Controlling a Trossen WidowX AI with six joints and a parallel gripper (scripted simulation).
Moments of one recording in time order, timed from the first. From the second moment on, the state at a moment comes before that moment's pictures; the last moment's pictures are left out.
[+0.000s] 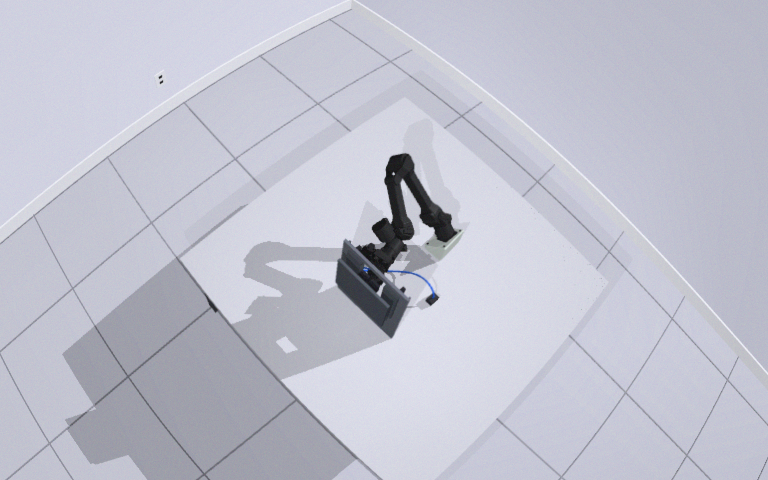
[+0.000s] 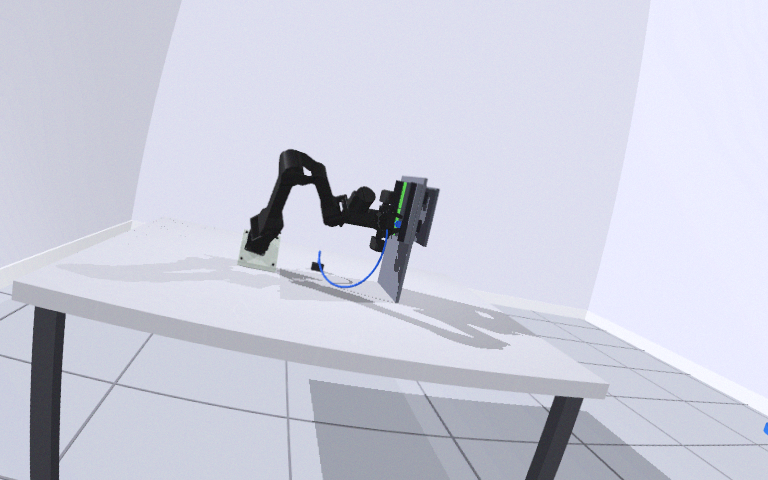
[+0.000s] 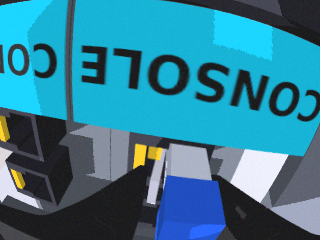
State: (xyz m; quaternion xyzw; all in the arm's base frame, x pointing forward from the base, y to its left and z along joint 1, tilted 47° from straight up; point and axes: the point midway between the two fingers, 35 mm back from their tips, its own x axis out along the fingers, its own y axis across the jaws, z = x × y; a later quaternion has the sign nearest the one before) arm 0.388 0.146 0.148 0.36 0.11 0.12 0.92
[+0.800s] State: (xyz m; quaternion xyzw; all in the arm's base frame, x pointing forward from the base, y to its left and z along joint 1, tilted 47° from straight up) arm 0.379 0.151 0.154 0.36 0.10 0.12 0.92
